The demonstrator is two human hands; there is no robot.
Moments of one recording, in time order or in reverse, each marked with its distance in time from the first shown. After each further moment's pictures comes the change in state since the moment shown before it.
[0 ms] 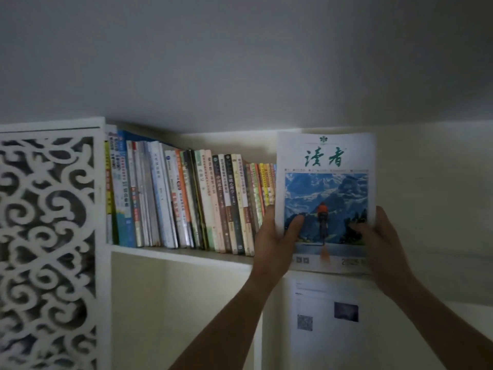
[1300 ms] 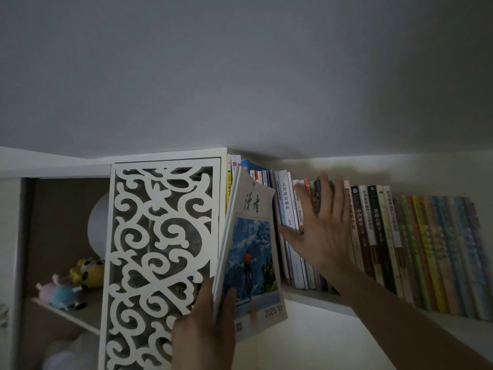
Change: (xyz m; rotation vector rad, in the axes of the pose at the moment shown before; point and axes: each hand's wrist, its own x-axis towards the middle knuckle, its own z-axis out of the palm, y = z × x) left_hand -0.068 0.057 -0.333 1.080 0.563 0.263; right_hand 0.005 -0.067 0.356 -1.019 0.134 -0.739
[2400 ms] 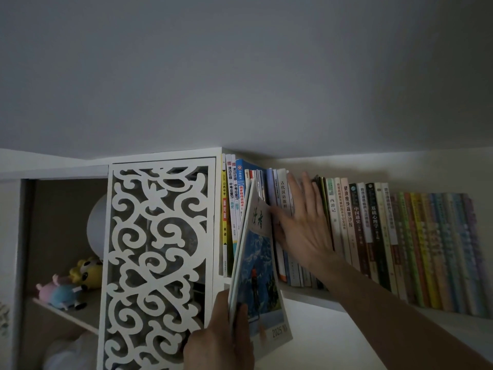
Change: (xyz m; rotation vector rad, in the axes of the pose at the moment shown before) left_hand -0.020 0.024 0.000 0.124 -0.113 0.009; right_hand 0.001 -0.007 0.005 0.138 0.041 -0.284
